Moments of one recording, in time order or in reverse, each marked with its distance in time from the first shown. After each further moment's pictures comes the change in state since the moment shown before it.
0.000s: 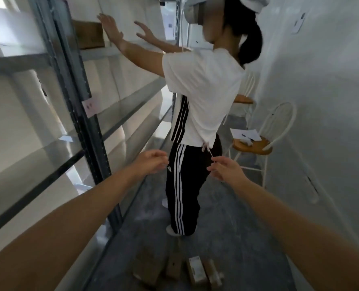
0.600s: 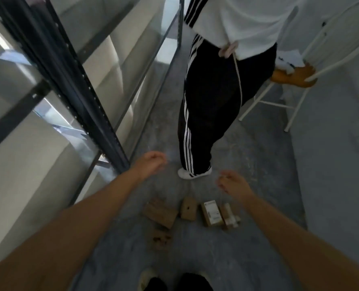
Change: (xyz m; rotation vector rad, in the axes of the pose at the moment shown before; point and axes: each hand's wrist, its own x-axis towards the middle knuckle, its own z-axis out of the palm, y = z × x) left_hand 0.147 -0.278 -0.008 -0.057 -0.028 -0.413; right_hand 0.112 0.264 0.131 -0.184 -0.005 0.471
